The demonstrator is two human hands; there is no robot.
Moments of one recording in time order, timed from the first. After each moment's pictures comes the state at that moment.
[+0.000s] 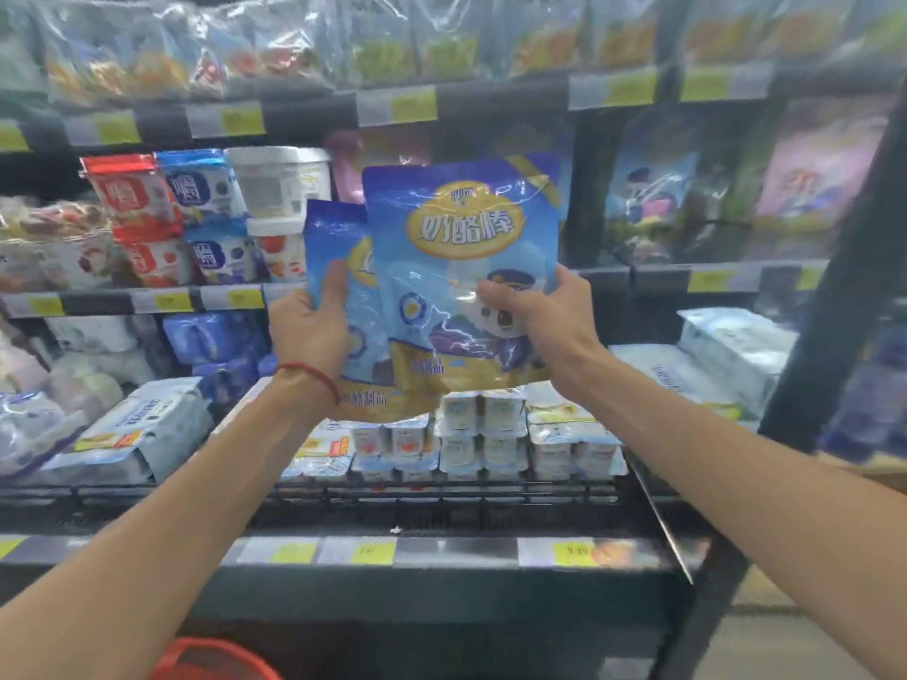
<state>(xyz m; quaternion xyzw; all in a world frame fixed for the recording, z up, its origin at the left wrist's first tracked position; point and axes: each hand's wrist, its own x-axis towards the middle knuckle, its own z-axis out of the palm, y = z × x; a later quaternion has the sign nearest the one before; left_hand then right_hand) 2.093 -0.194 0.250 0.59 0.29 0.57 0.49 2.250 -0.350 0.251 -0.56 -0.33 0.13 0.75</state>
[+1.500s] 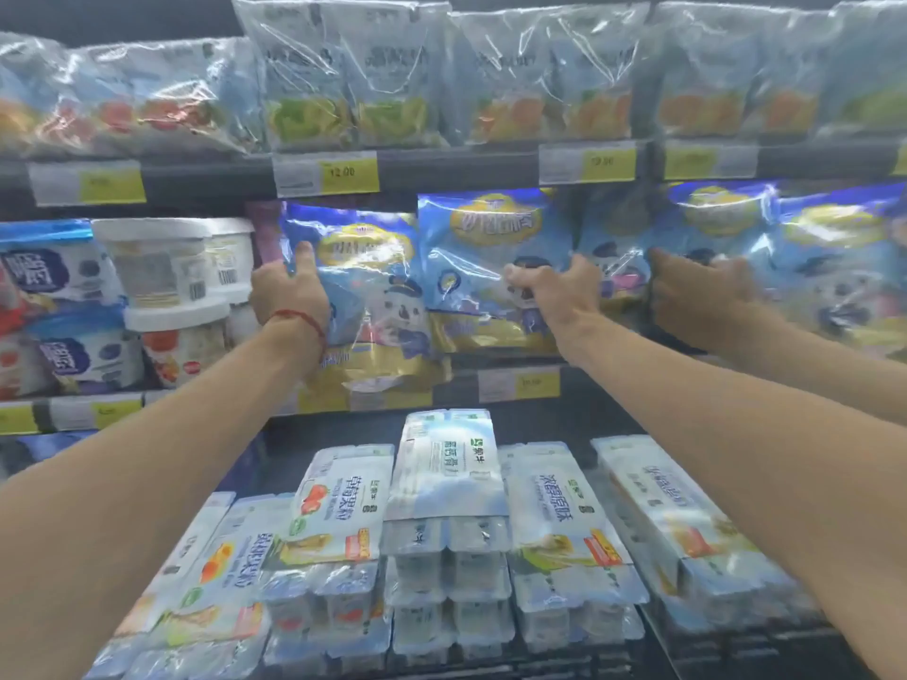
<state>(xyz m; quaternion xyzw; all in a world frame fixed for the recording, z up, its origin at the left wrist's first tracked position) 2.253 -0.068 0.329 0.63 0.40 0.56 0.37 2.432 -0.265 0.315 -0.66 -0.20 -0.04 0.72</state>
